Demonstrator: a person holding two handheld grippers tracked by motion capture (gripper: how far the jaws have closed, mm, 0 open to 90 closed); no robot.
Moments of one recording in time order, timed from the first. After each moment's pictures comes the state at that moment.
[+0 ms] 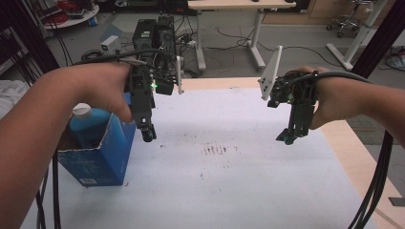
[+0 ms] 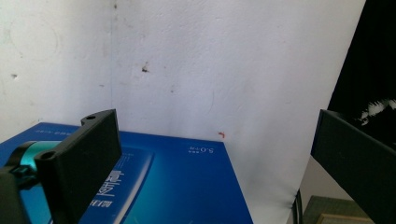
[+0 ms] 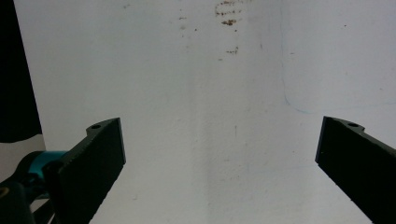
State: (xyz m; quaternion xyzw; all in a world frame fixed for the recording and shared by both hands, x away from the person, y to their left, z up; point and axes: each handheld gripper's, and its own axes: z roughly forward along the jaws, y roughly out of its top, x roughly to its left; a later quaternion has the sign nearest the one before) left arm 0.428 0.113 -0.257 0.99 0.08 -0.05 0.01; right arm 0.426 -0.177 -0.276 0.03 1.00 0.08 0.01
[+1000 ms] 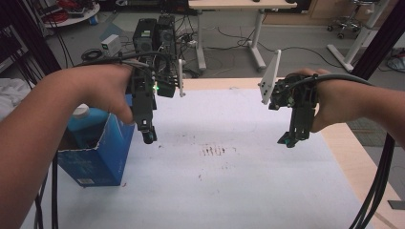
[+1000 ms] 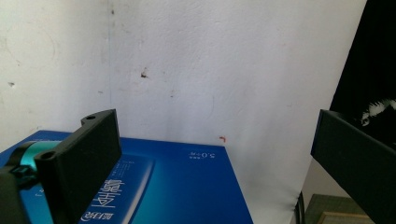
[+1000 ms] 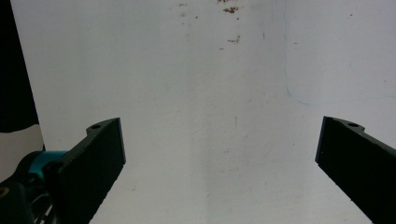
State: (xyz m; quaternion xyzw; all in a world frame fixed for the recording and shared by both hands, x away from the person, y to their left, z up) left arm 0.429 0.108 -0.262 0.99 0.08 -0.06 0.01; right arm 0.426 -0.180 -0.279 0.02 1.00 0.07 0.01
